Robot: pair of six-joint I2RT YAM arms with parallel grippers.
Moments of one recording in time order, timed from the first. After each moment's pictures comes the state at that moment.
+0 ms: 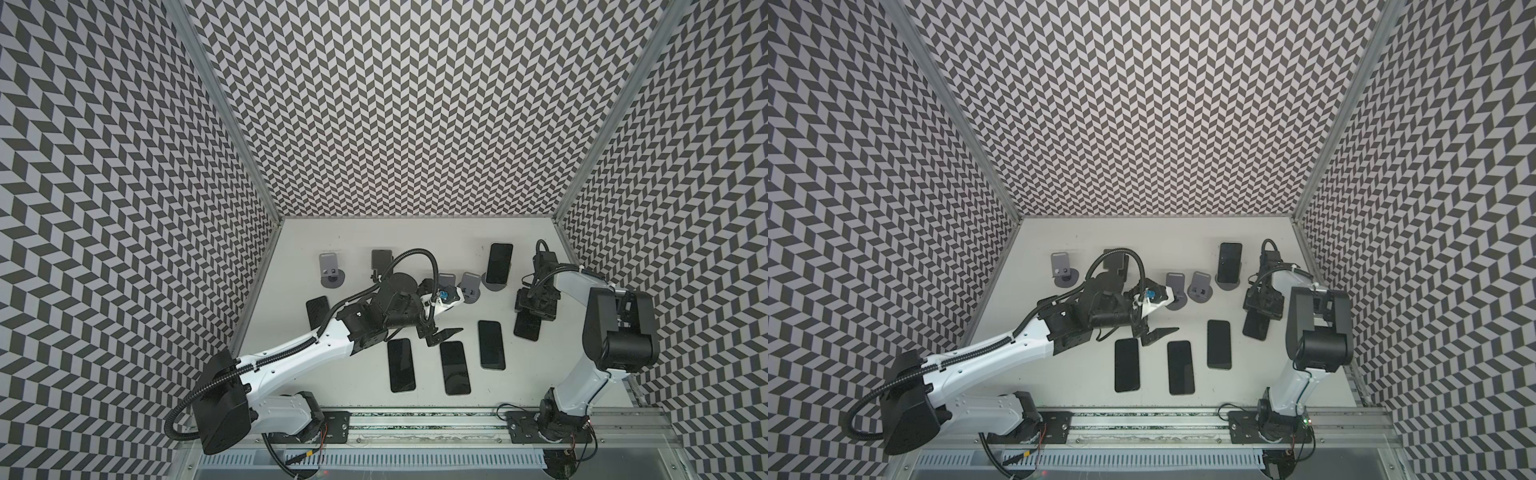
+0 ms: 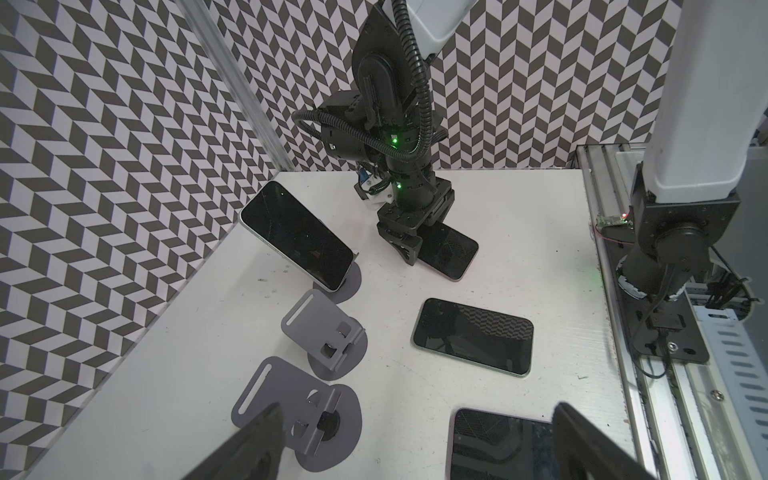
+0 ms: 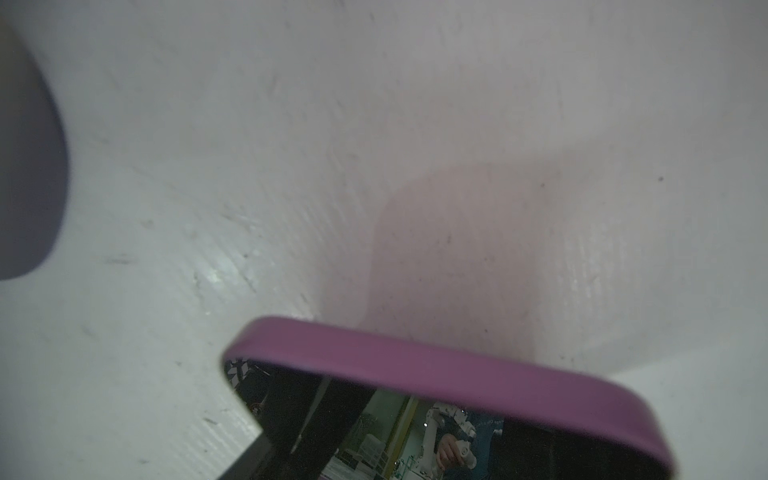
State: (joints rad) left arm -0.94 1.28 0.96 -0.09 0.30 0.34; right arm -0.12 1.76 1.06 -0.79 0.02 0.28
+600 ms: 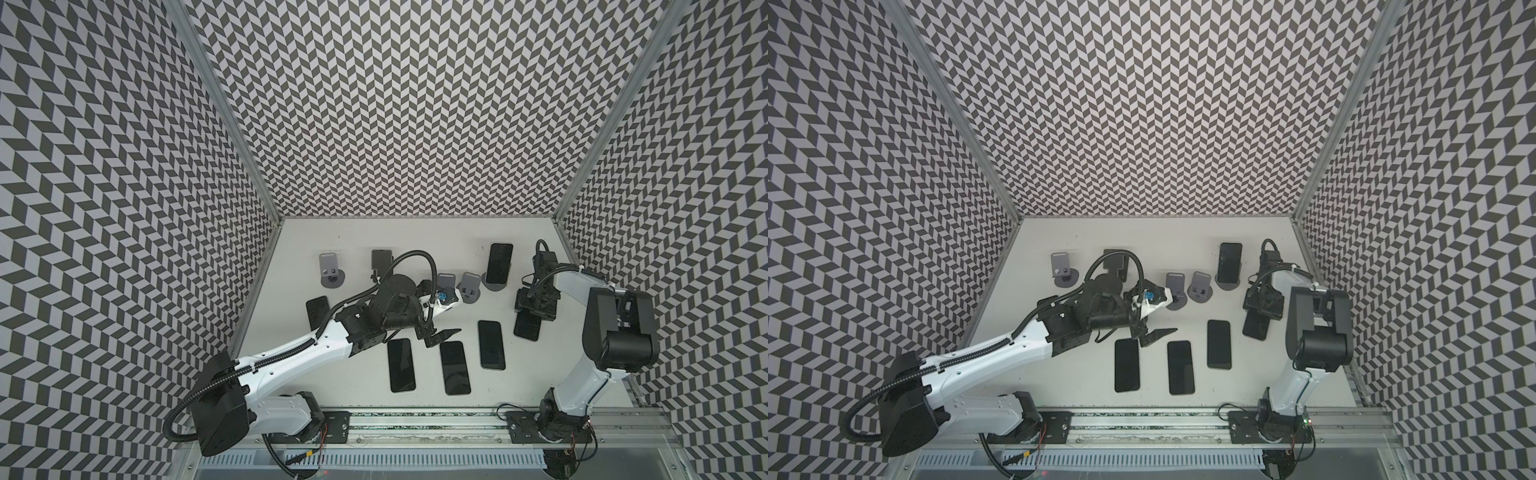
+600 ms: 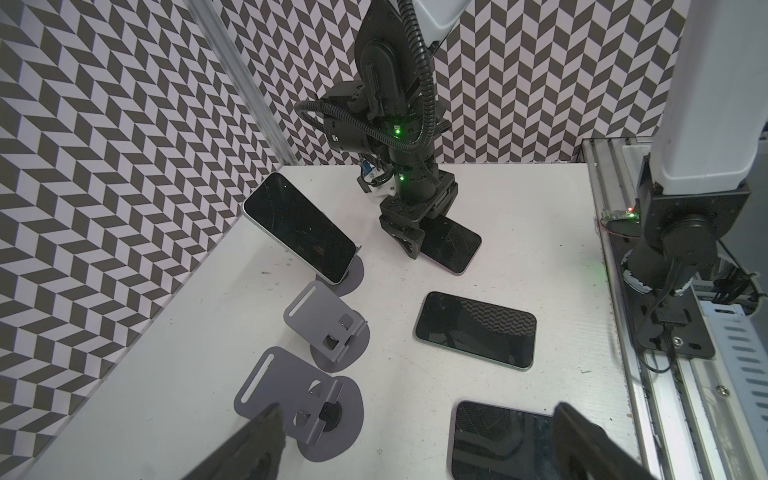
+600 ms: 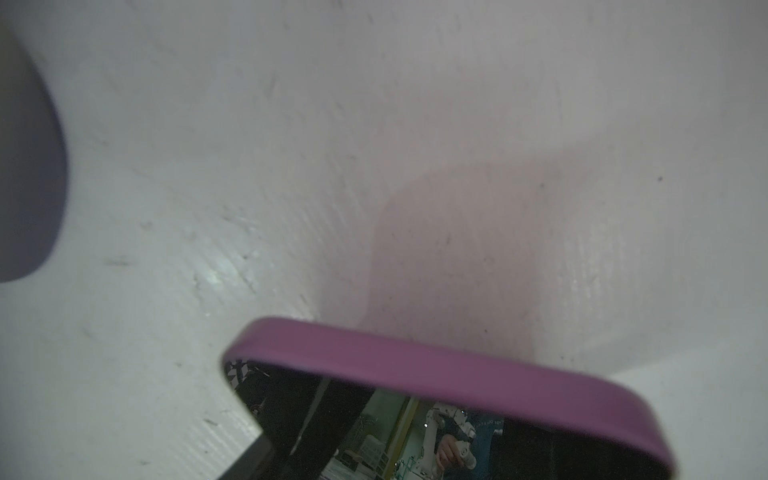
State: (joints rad) left arm -0.94 1.27 0.94 -0.09 0.28 0.34; right arm -0.11 1.77 1.06 -0.79 0.02 0.28
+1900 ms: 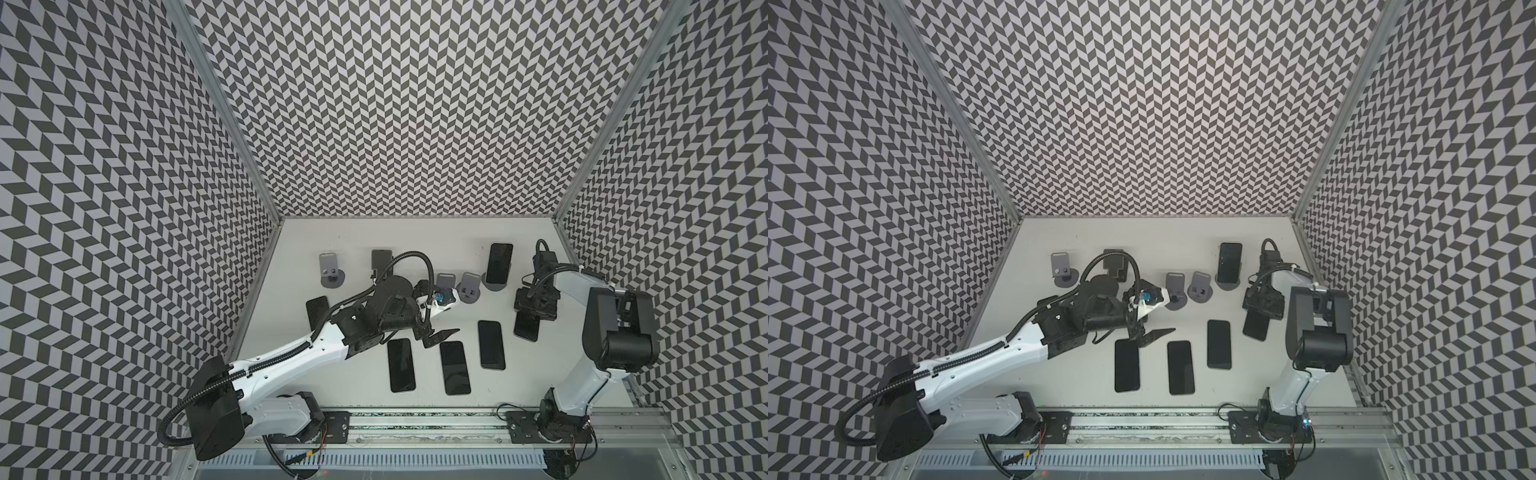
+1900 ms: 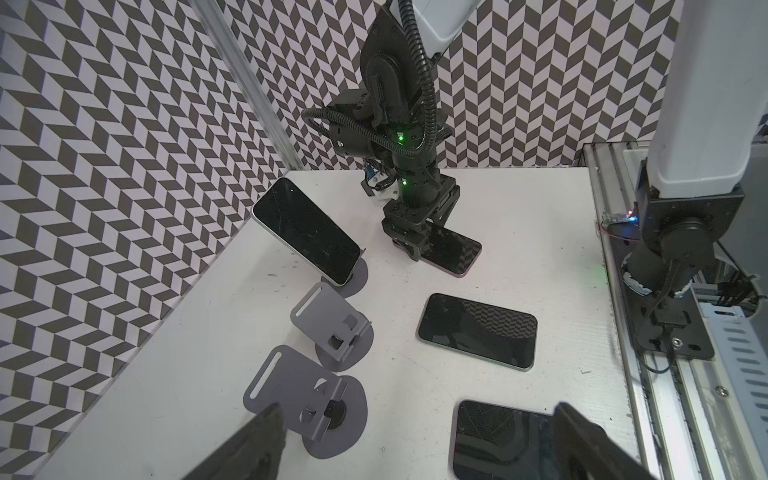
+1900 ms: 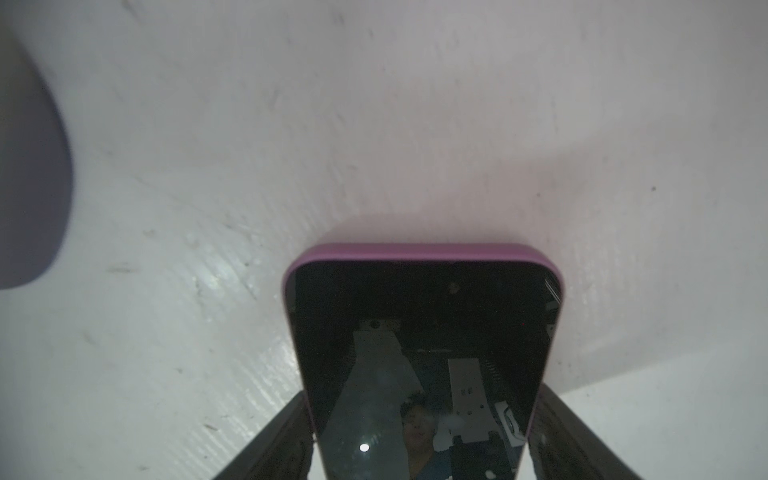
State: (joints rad) left arm -0.94 1.23 0.93 -0.09 0.27 0.34; right arm -0.11 1.77 1.06 -0.78 0.02 0.29
